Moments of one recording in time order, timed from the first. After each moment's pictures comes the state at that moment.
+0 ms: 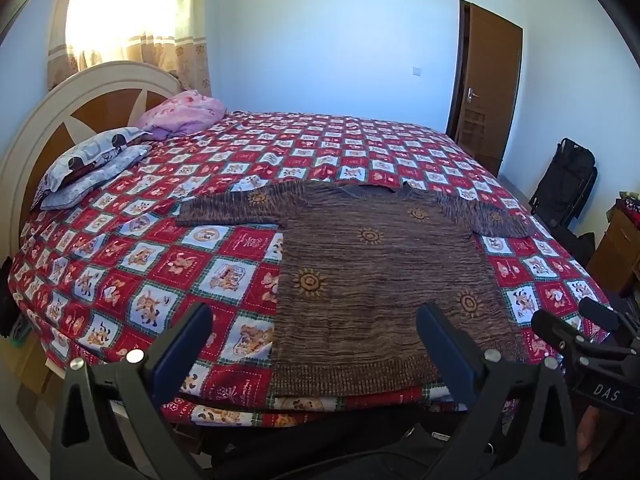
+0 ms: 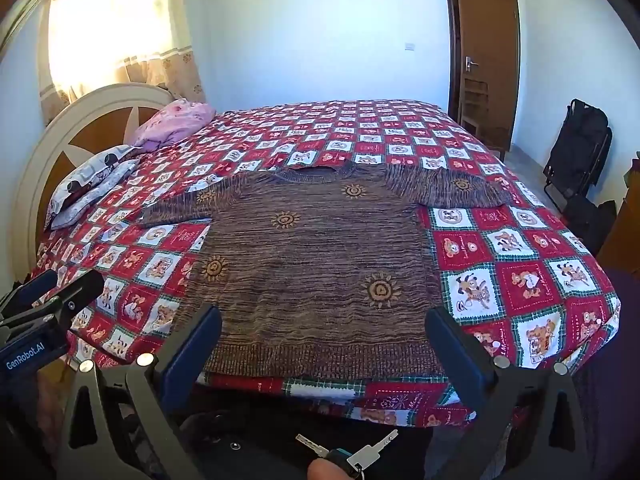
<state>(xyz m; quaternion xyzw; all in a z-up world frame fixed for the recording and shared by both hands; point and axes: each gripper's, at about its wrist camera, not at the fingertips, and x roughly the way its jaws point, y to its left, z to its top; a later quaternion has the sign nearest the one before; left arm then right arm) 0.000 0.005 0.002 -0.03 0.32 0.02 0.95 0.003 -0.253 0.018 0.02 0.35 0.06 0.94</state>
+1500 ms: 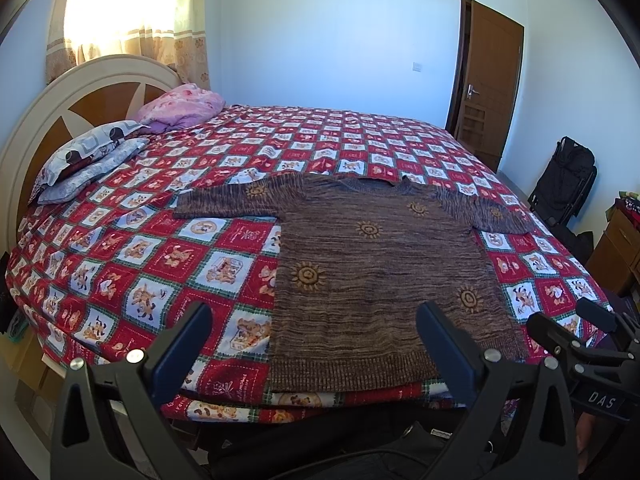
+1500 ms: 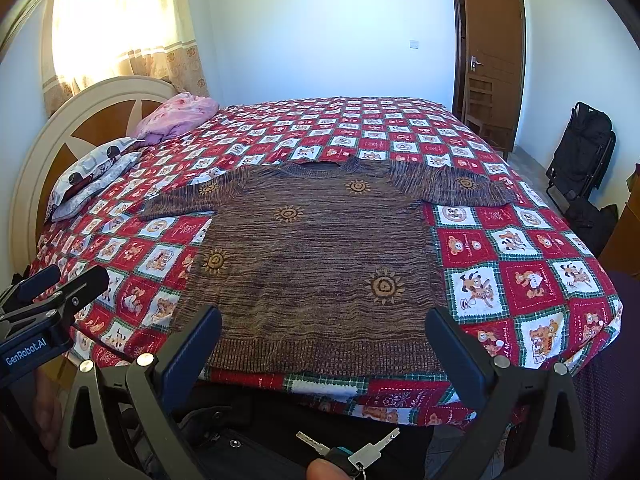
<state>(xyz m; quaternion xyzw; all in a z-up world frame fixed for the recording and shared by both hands) 0.000 0.003 -0.002 -0.03 0.32 0.02 0.95 0.006 -0.249 0.016 0.02 0.36 0.06 0.93</state>
